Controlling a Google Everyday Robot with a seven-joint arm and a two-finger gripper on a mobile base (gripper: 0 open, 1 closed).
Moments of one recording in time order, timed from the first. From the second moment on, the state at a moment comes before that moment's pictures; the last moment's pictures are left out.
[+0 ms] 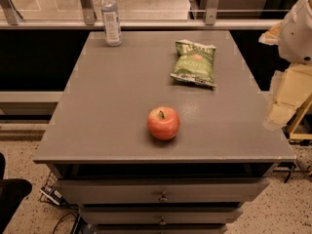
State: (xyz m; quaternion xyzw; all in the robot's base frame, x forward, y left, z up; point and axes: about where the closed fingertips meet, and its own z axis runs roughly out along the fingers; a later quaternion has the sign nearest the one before) arm 0.438 -0.215 0.984 -0.60 0.78 -0.04 0.17
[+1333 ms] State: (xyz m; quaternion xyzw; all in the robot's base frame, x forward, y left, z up) arm 0.440 -0.184 0.962 -0.59 0.76 0.05 0.26
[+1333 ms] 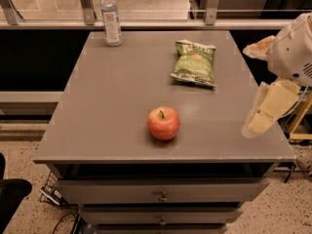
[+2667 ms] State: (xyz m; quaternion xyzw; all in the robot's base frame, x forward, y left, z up) arm 0.450 -0.124 0.890 -0.53 0.68 0.26 0.43
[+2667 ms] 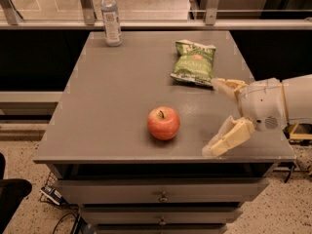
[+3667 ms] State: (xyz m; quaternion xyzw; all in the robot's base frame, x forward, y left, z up) arm 0.468 -0.069 0.856 -0.54 0.65 0.31 0.45
